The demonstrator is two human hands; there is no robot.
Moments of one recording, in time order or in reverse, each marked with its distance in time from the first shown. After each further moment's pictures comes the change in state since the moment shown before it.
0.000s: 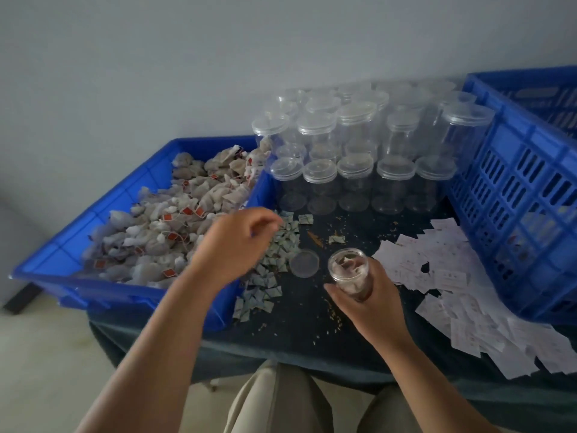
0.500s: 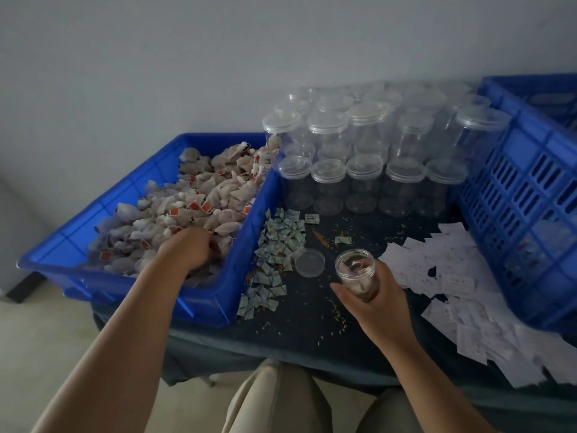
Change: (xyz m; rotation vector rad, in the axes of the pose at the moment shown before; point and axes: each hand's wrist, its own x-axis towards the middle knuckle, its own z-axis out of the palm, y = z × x) left_hand 0.026 -0.110 -0.019 0.493 -0.382 -0.494; right_hand -0.001 -0.001 0.000 -0.018 0.005 0.014
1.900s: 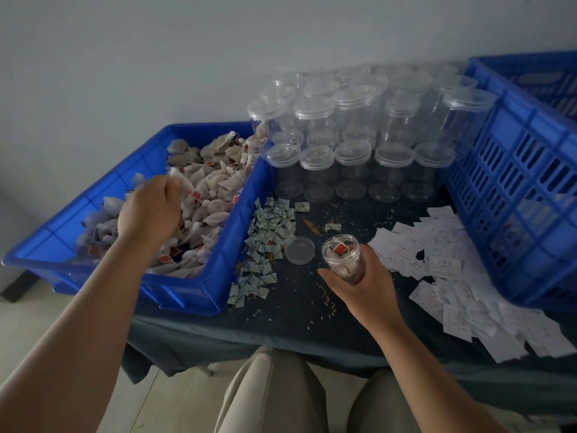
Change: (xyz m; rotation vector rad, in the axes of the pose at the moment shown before) left_hand -0.014 -0.016 -0.028 -0.346 0.690 0.016; right_hand 0.002 0.001 -0.001 -0.035 -0.025 0.085
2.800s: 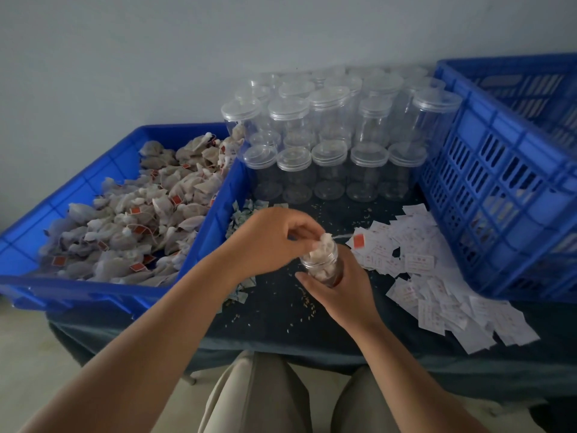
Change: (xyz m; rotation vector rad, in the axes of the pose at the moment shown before) left_hand -0.089 0.169 0.036 -0.383 -0.699 0.562; right_hand 0.000 -0.003 -0.001 0.029 -0.022 -0.051
